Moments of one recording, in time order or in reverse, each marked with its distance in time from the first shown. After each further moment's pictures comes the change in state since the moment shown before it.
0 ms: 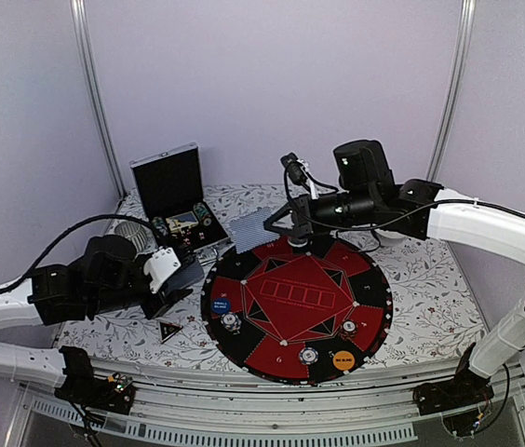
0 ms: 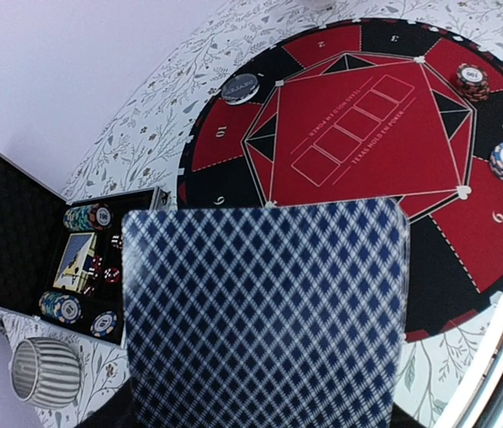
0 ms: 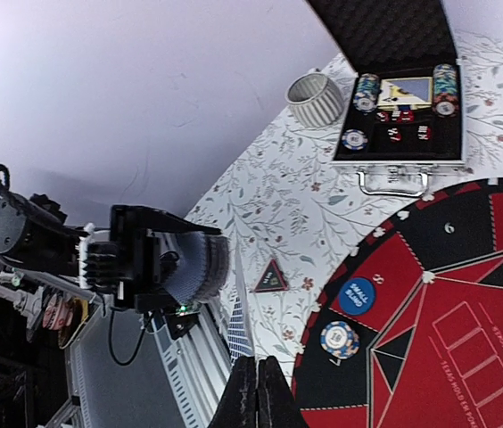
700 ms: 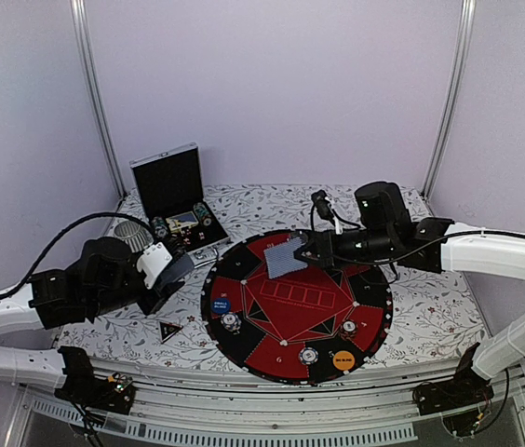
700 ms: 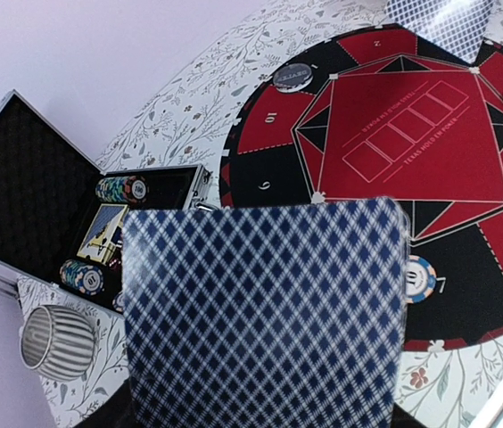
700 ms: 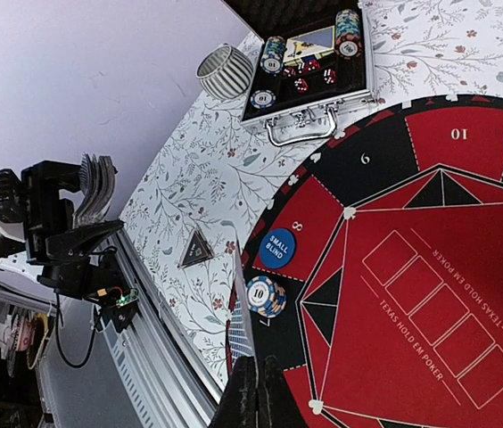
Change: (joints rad) left arm 0.053 -0.046 -0.062 0.052 -0.077 -0.035; right arm -0.063 -0.156 -0.391 0.140 0.111 0.046
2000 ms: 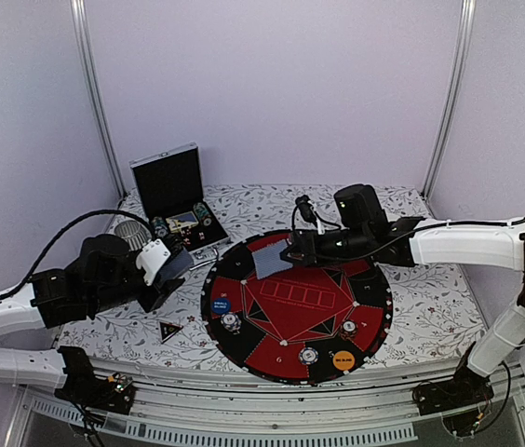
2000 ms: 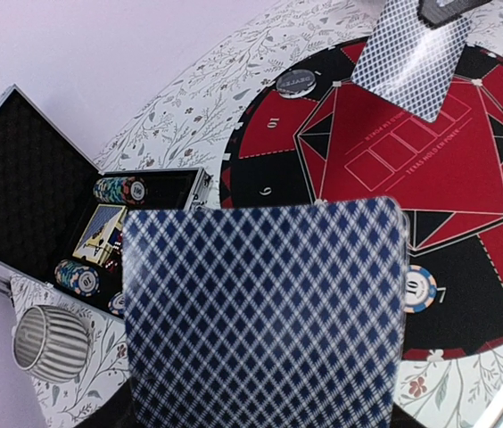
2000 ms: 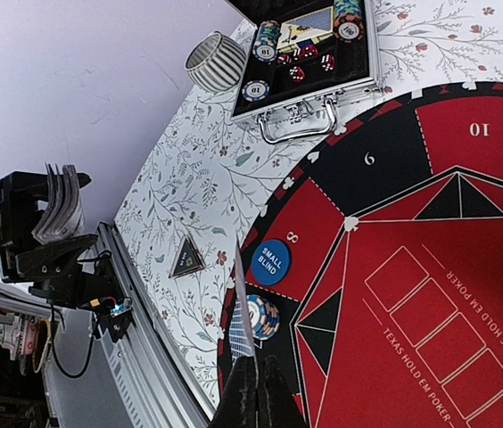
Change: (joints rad) left arm 0.048 0.004 -0.011 0.035 0.047 -0.008; right arm -0.032 0.185 0.060 0.099 -0.069 0.011
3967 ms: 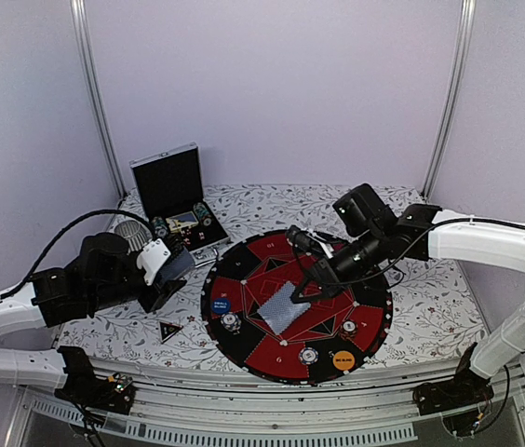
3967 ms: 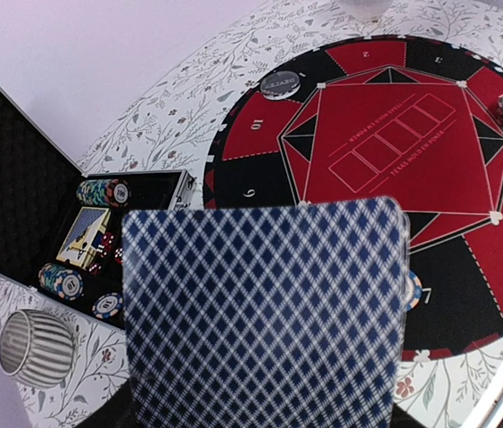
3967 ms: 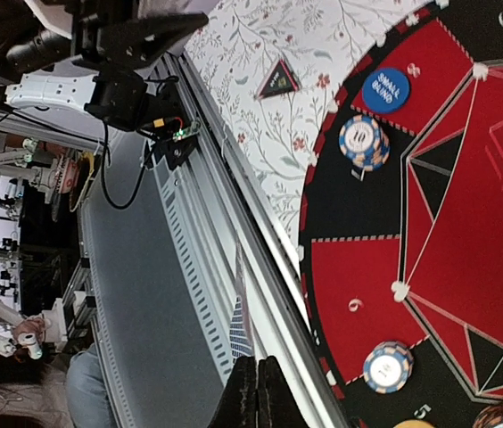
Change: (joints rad) left arm 0.026 0.005 0.000 0.003 0.071 -0.004; right arm 0.071 -0.072 0.118 -0.504 -0.298 -0.256
